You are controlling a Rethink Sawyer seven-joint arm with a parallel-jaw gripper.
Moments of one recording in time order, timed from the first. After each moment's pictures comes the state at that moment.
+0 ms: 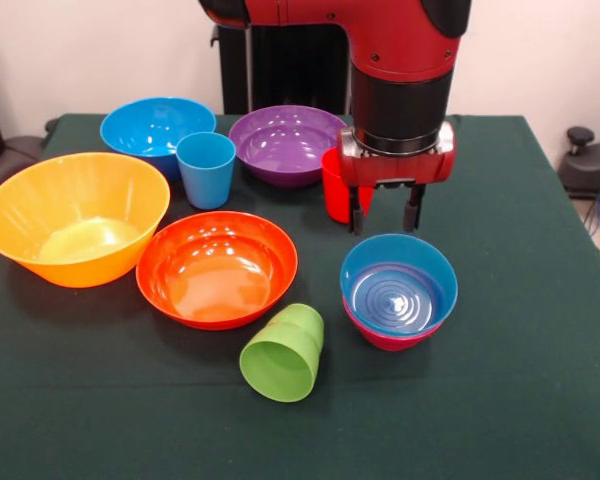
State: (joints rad) arm -0.30 -0.54 0.25 1.45 -0.24 0.75 1.75
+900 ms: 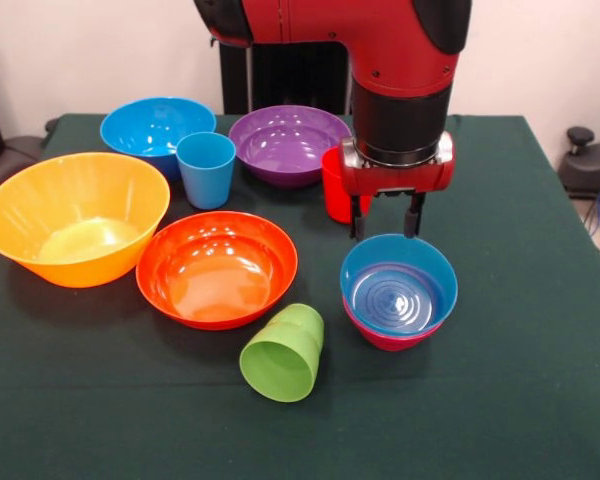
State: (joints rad) arm -0.30 -0.52 0.25 1.44 -0.24 0.75 1.75
